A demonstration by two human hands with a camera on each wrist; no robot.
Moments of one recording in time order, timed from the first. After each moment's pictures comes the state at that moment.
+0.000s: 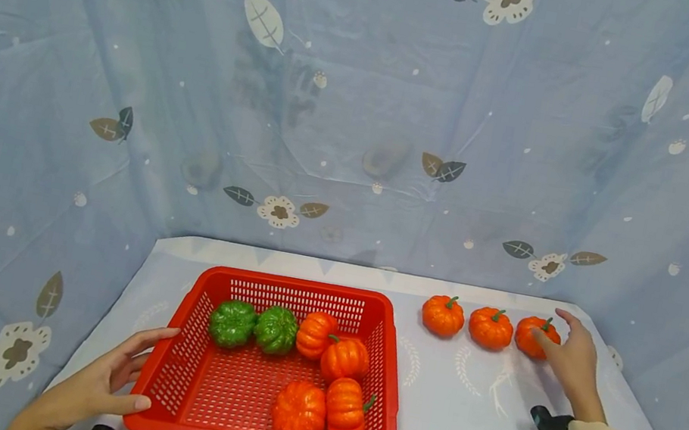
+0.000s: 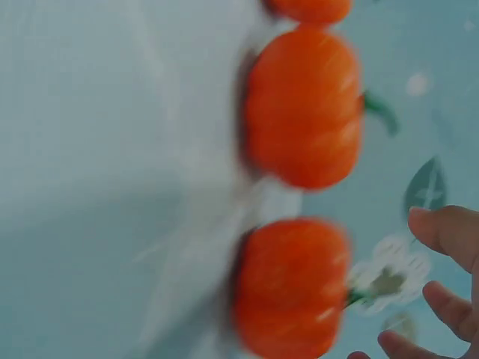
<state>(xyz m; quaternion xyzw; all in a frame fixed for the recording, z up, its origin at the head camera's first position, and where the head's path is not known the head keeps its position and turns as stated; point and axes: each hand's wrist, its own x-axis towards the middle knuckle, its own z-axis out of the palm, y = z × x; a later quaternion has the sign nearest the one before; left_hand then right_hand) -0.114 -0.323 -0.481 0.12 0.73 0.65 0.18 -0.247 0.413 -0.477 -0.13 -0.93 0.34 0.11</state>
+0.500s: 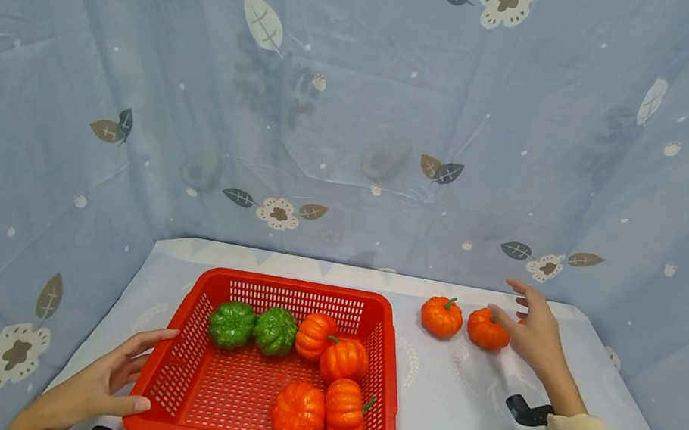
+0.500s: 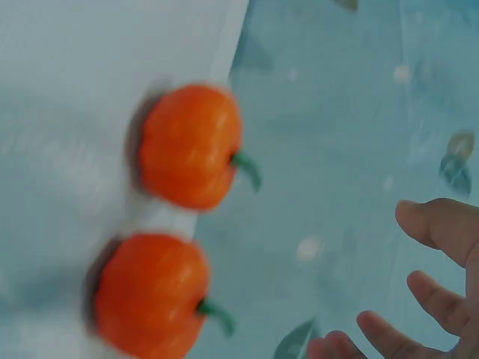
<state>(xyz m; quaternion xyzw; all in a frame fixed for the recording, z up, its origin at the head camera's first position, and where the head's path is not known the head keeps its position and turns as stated) -0.115 -0.324 -0.481 0.14 0.72 0.66 0.19 -0.237 0.332 -0.419 0.05 -0.93 0.35 0.14</state>
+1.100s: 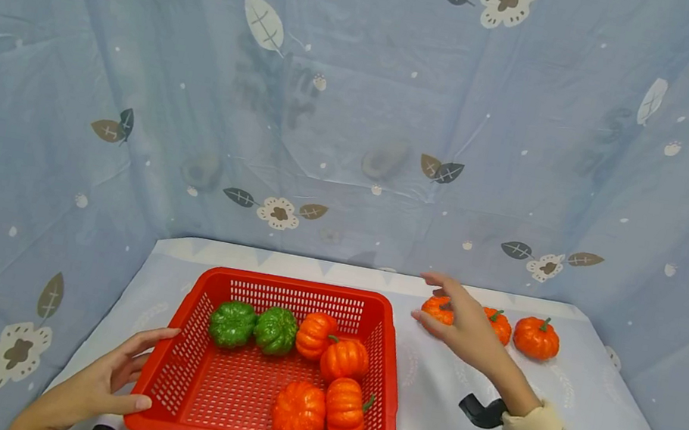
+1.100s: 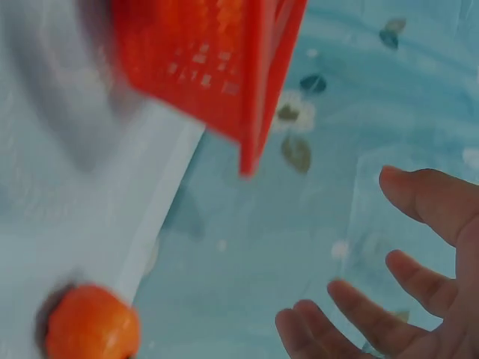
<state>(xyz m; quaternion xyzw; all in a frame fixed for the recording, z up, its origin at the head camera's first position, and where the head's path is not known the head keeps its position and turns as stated) -0.112 -0.322 -0.479 0.12 0.73 0.65 0.18 -0.222 0.230 -0.396 0.22 -0.90 0.35 0.08</state>
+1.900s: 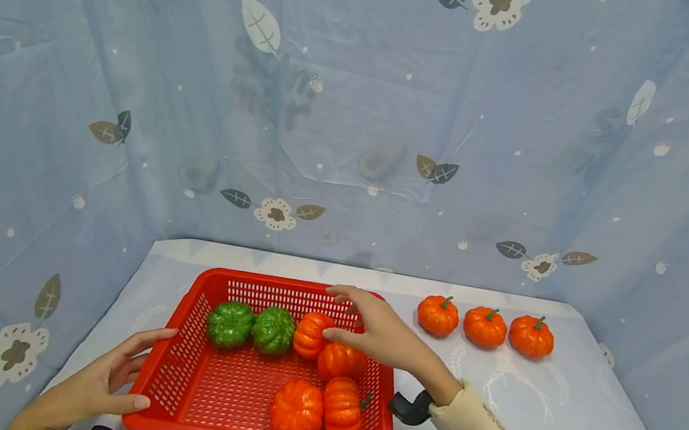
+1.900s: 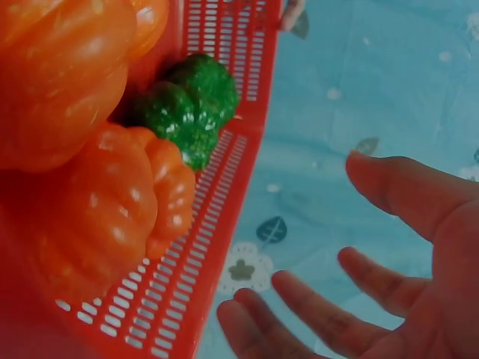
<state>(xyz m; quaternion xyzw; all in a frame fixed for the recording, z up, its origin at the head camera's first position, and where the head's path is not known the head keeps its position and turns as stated) -0.113 -0.318 -0.477 0.10 0.74 0.64 0.19 -0.208 0.122 -0.390 0.32 -0.87 0.37 -0.07</state>
